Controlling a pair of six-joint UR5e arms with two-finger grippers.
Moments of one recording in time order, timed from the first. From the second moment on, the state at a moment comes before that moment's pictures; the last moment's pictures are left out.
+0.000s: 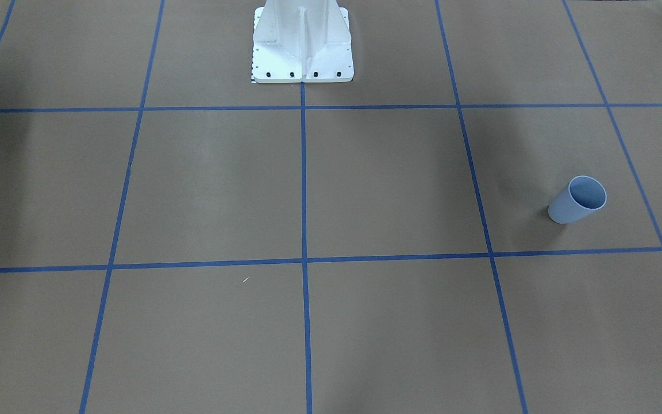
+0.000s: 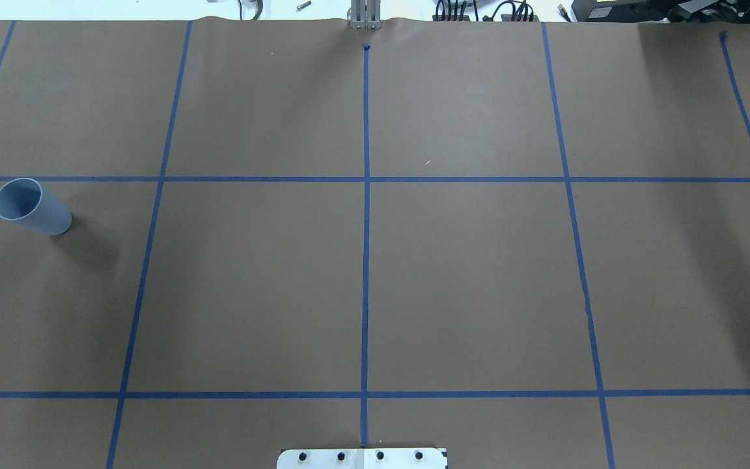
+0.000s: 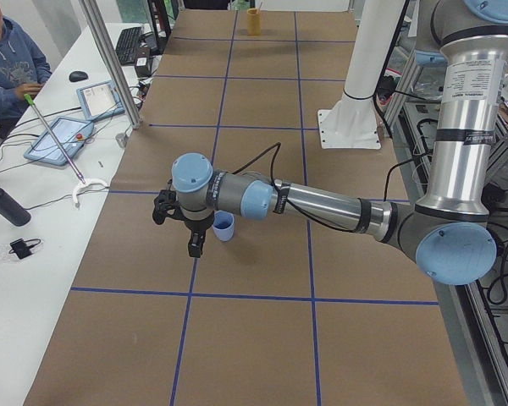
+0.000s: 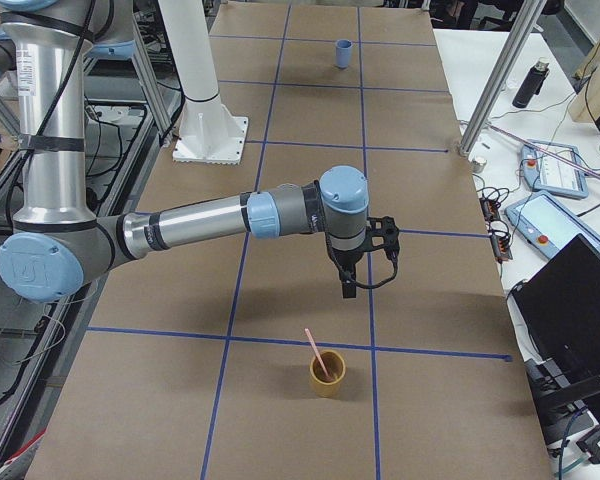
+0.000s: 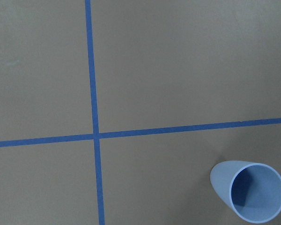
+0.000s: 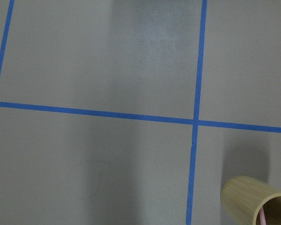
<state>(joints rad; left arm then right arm) -1.50 -1.63 -1.72 -1.60 -2.42 -0.13 1.55 -1.61 1.86 -1.61 2.37 0.08</state>
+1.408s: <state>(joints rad) -1.50 -1.47 -1.75 -1.83 -2.42 -0.16 1.54 -1.65 1.86 -1.51 2.42 0.08</state>
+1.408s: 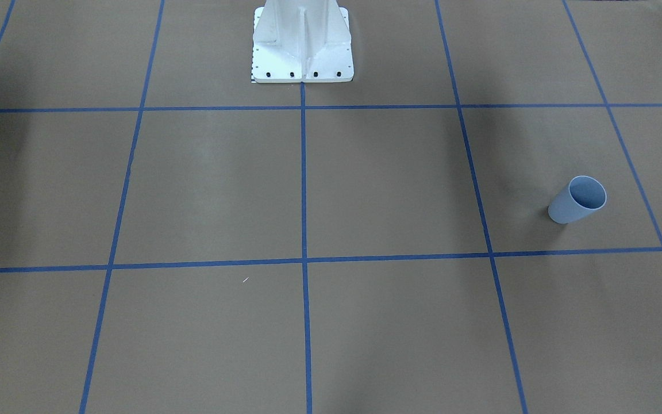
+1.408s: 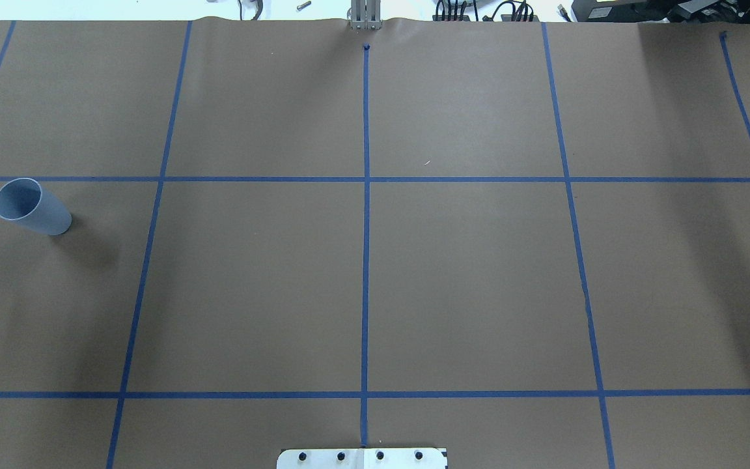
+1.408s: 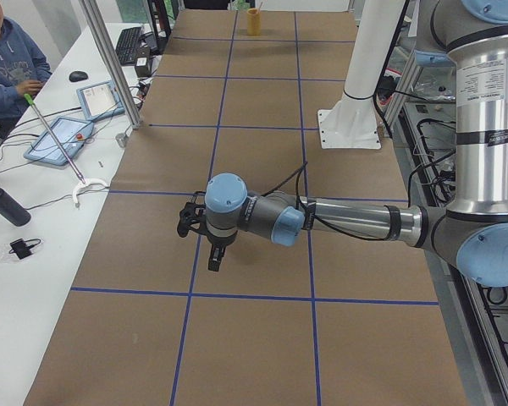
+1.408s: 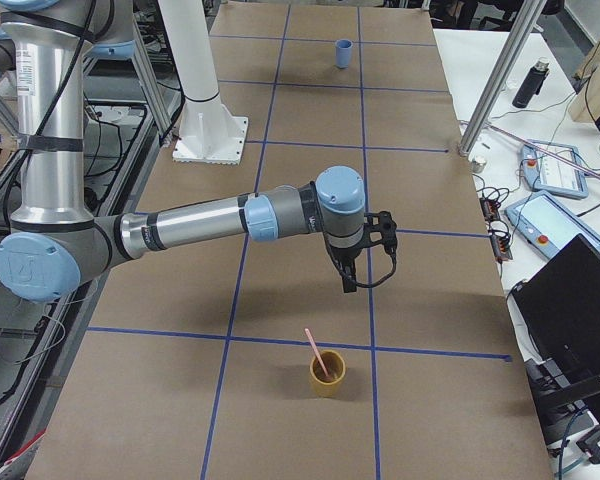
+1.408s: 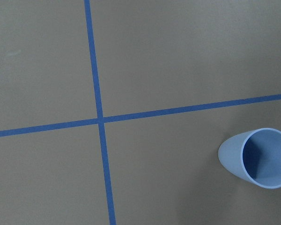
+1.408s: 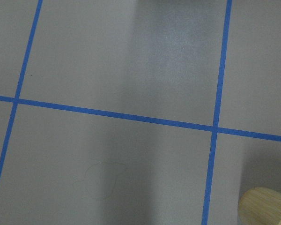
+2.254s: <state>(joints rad) -1.22 -1.59 -1.72 -1.84 -2.32 -0.54 1.49 -1.69 1.85 -1.37 2.43 0.10</state>
